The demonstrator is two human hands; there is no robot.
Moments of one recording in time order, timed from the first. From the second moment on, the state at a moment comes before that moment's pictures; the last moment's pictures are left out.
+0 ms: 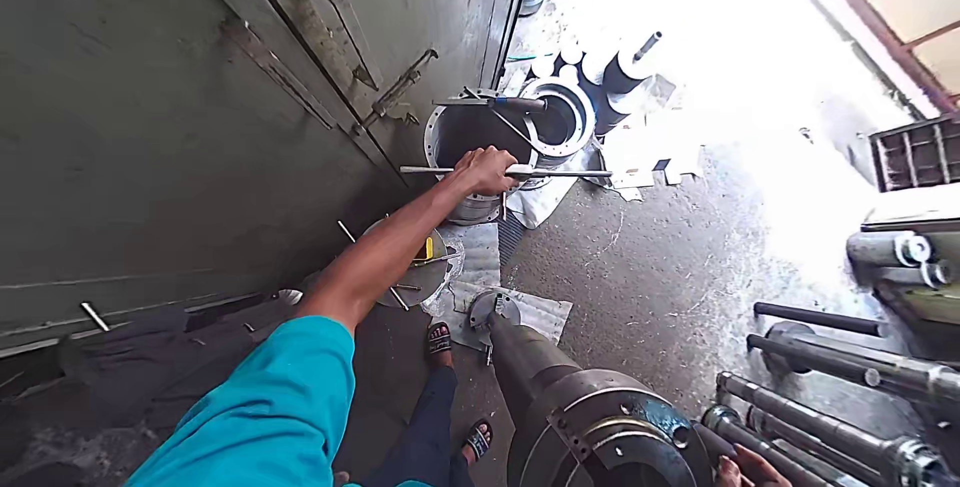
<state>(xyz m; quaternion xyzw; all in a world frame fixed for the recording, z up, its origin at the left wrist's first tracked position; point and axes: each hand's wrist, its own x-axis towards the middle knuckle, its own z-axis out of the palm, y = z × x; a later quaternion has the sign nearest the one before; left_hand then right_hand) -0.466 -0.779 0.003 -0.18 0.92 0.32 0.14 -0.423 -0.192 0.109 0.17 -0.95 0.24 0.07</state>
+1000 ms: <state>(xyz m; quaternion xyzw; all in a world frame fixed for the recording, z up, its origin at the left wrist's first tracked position) -0.187 -0.334 0.252 -0.40 0.80 0.34 -0.28 -0.332 -0.145 0.209 0.41 -0.60 0.55 -0.41</state>
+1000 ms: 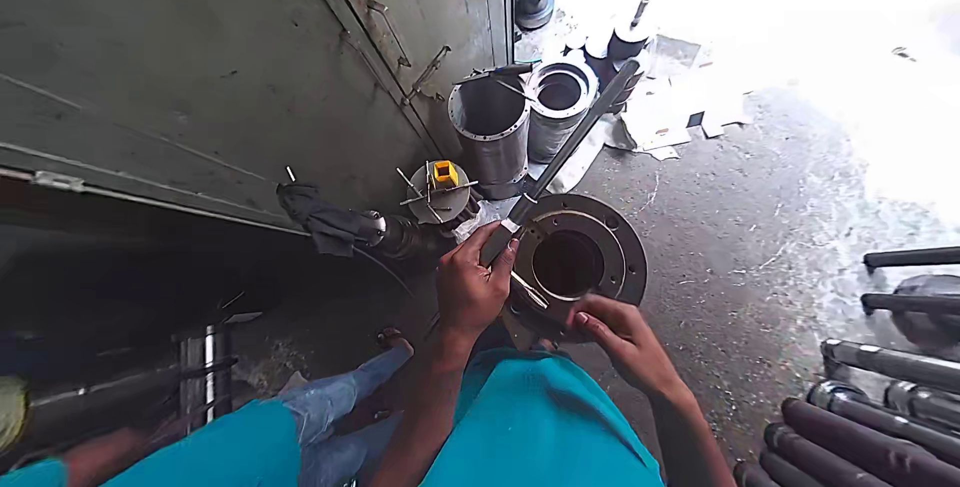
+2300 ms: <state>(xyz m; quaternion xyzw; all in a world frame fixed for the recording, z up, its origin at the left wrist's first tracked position) -0.146 -0.224 0.142 -0.15 0.89 0.20 -0.39 -0.345 -0.088 0.196 0.59 -0.71 0.17 -0.33</state>
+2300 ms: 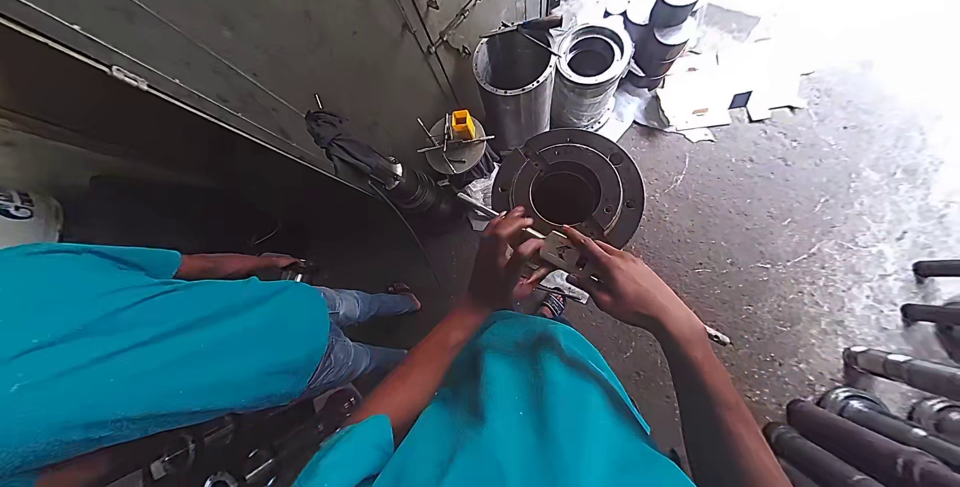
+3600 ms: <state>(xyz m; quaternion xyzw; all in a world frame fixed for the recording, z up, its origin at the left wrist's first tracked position) -0.177 -0.210 0.051 -0.14 0.84 0.31 -0.42 -0.164 -0.154 0.199 -0.16 -0.61 0.73 -0.28</state>
